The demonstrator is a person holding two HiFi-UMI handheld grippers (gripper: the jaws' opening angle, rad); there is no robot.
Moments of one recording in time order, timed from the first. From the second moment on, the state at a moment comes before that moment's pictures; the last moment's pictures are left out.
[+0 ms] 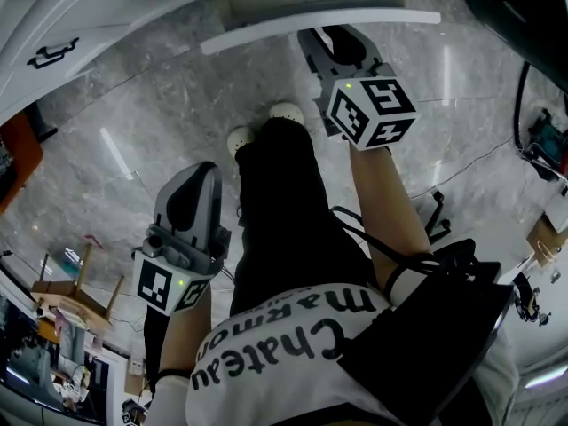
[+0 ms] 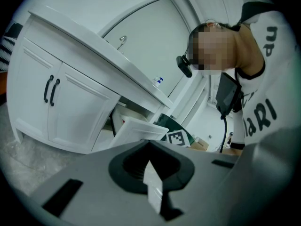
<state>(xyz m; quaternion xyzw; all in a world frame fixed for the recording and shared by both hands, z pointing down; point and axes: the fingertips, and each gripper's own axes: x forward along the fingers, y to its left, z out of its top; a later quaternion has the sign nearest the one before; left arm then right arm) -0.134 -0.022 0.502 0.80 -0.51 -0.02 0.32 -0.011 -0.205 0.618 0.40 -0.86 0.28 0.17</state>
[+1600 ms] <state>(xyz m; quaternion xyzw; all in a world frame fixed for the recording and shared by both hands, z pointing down) -0.165 -0.044 0.498 0.78 -0.55 -0.02 0.29 -0.040 -0.274 0.613 0.42 -0.85 0.26 0.17</state>
